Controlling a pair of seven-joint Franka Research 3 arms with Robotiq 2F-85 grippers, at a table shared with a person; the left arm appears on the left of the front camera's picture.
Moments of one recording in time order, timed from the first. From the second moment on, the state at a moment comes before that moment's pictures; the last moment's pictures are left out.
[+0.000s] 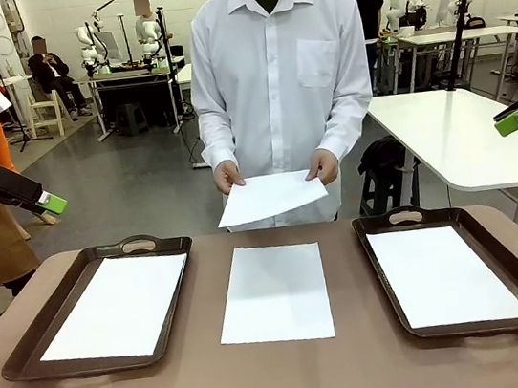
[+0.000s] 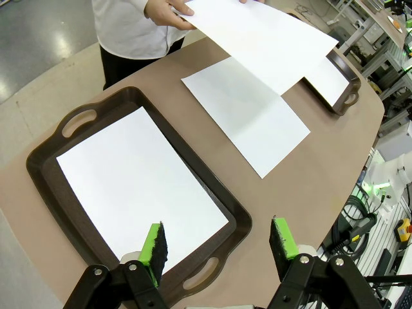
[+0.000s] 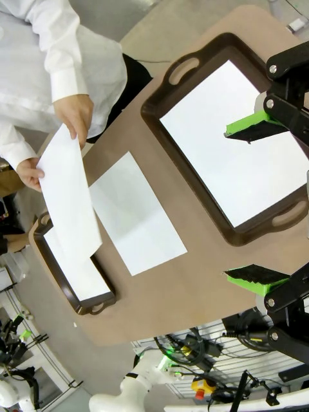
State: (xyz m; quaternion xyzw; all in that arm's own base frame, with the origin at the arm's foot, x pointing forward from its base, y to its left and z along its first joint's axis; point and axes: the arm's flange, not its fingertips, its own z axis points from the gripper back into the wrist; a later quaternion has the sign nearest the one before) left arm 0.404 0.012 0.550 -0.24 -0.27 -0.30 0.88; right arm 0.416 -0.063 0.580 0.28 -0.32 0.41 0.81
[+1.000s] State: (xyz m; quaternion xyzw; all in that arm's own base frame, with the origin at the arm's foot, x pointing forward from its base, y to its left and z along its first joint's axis) left arm 0.404 0.012 0.550 -0.24 -0.27 -0.30 0.88; right arm 0.416 -0.063 0.580 0.28 -0.32 0.41 0.81
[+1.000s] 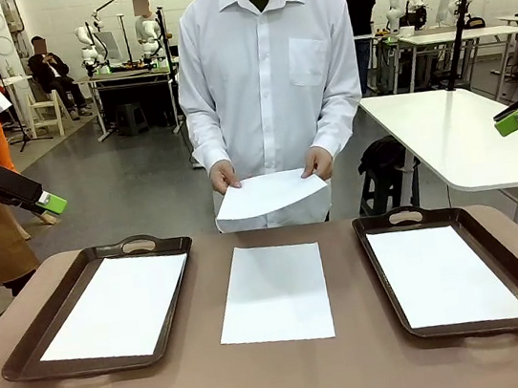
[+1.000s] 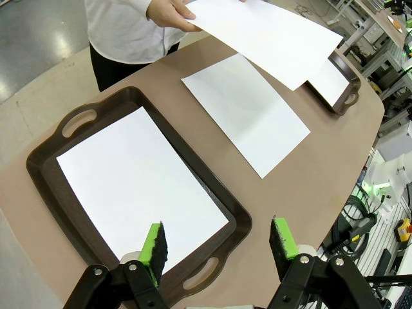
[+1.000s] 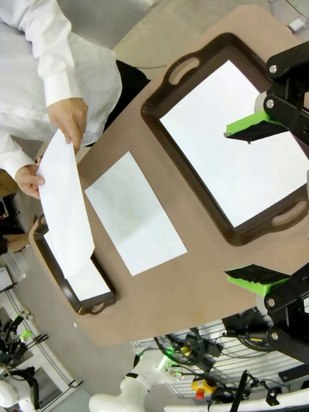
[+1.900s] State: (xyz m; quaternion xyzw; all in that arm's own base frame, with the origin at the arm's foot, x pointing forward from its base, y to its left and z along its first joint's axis) left arm 0.404 0.012 0.550 -0.24 -0.27 -0.30 0.88; right arm 0.416 -0.063 0.580 0.28 -0.32 0.41 0.81
